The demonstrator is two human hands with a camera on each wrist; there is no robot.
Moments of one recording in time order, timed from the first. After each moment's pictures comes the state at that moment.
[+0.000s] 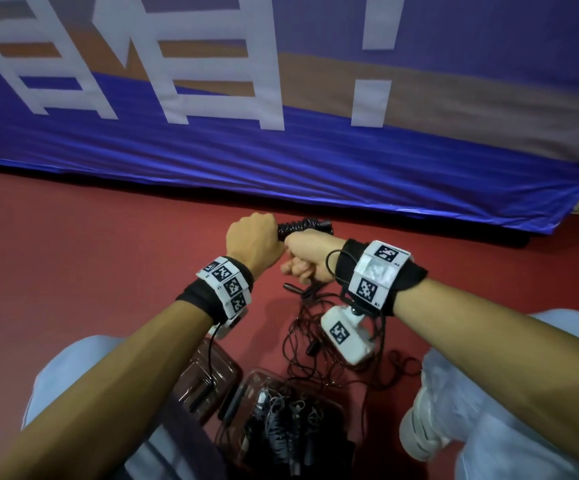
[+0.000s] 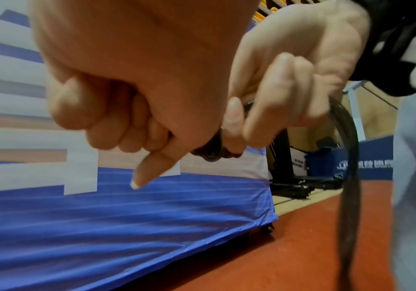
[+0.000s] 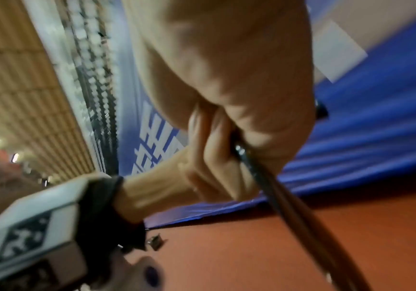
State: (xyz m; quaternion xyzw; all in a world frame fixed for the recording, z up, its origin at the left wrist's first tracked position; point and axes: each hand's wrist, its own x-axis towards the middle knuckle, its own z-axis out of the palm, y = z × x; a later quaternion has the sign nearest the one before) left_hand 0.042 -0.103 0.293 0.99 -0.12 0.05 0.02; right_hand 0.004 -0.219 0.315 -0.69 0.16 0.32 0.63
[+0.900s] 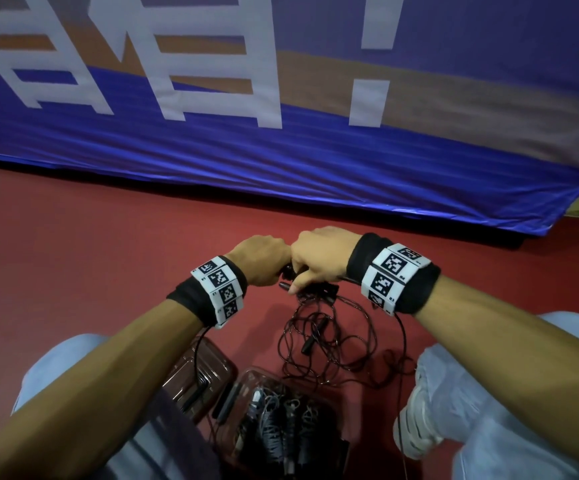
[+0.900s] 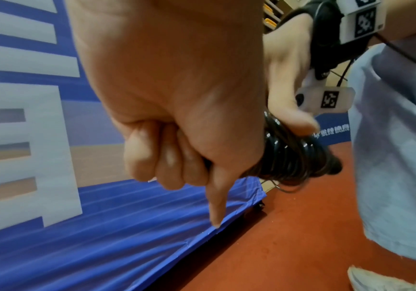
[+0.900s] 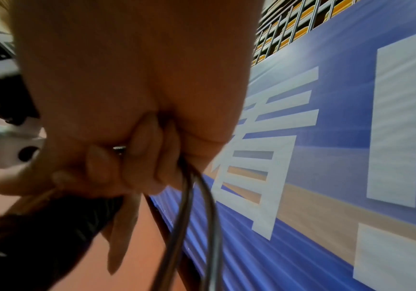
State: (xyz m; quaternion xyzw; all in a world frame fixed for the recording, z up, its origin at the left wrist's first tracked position) left_hand 0.033 -0.100 0.286 0.90 -0.40 -0.09 -0.13; right_hand 0.000 -0.254 0.327 -0.94 -0.31 0.15 -0.02
